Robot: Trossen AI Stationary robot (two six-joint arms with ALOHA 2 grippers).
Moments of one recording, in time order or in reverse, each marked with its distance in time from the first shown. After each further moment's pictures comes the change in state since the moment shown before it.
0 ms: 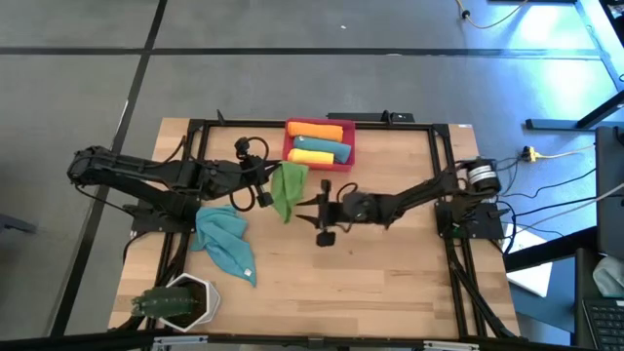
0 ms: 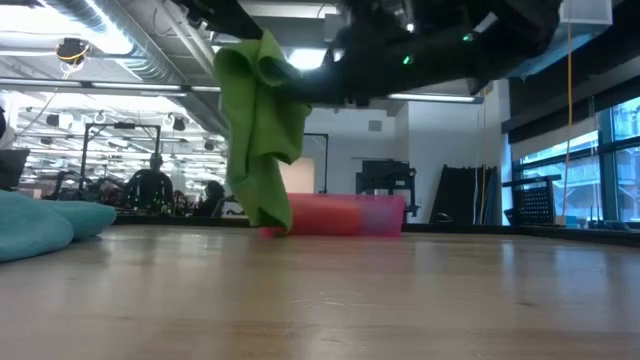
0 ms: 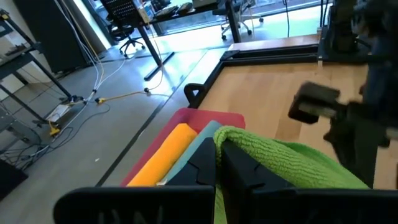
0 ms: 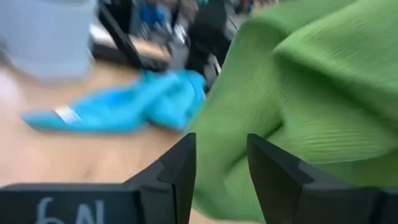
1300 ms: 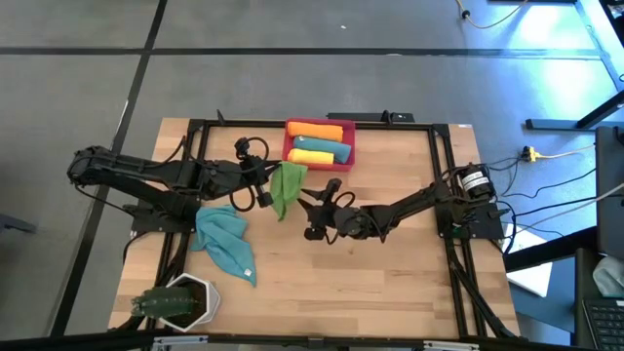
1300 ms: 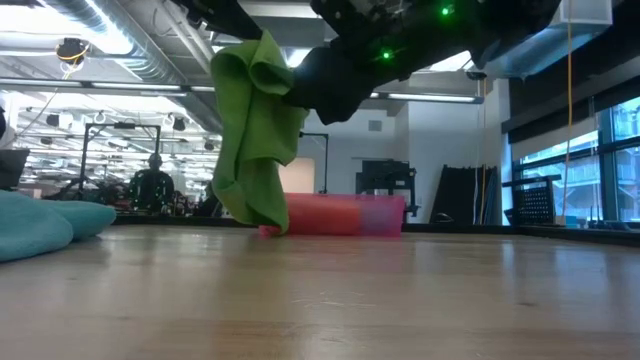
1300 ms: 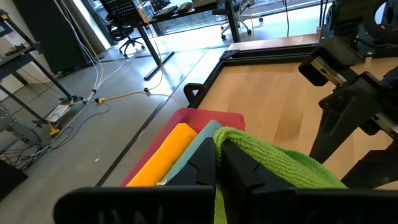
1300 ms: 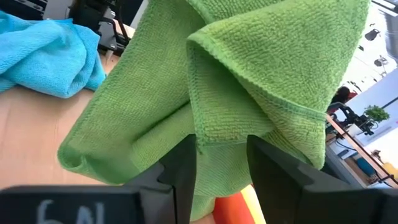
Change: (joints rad) left arm 0.000 0.000 0.000 -0.003 0.000 0.000; right arm 0.093 0.058 0.115 -0.066 0.567 -0.190
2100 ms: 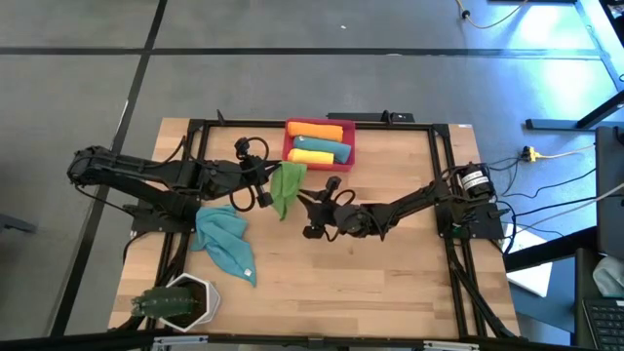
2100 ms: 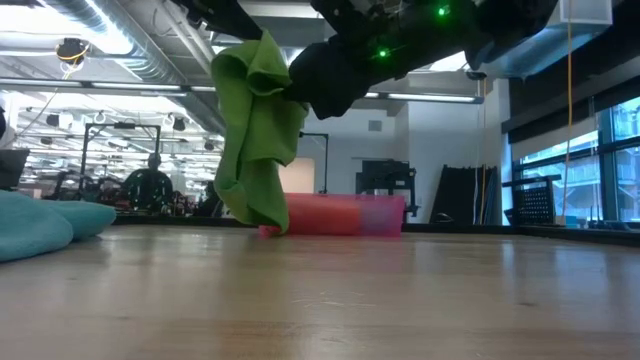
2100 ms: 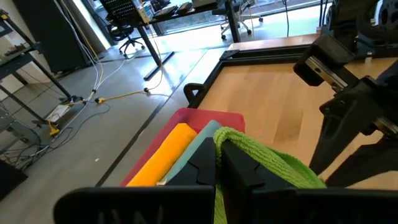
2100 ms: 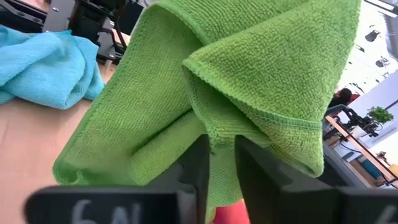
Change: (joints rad) left arm 0.000 0.000 0.000 0.000 0.000 0.000; right arm -0.017 0.000 0.000 0.037 -0.027 -0.001
